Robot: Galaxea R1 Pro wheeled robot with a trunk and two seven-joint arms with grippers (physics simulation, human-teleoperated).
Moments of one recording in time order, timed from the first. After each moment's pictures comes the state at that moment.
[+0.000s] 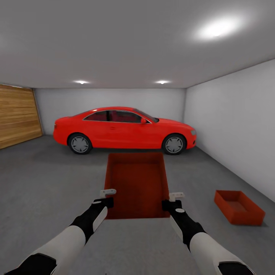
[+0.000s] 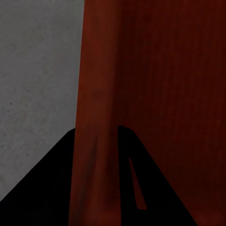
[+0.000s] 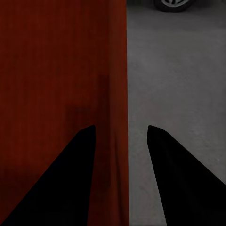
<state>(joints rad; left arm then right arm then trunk) -0.77 -0.09 -0.22 -0.41 0.31 0.21 0.27 -0.73 0.12 -0.03 -0.37 0.09 0.03 -0.13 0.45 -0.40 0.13</state>
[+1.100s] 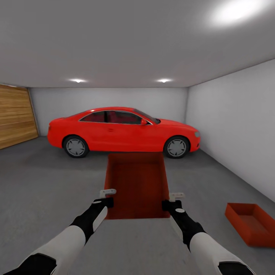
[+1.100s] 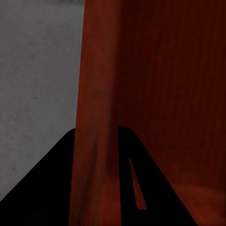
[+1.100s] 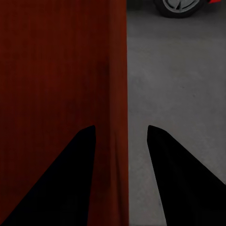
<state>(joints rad) -0.77 -0.09 -0.22 -0.42 0.31 0.22 0.28 -0.73 0.12 -0.03 -0.37 0.09 0.04 -0.12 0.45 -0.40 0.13</state>
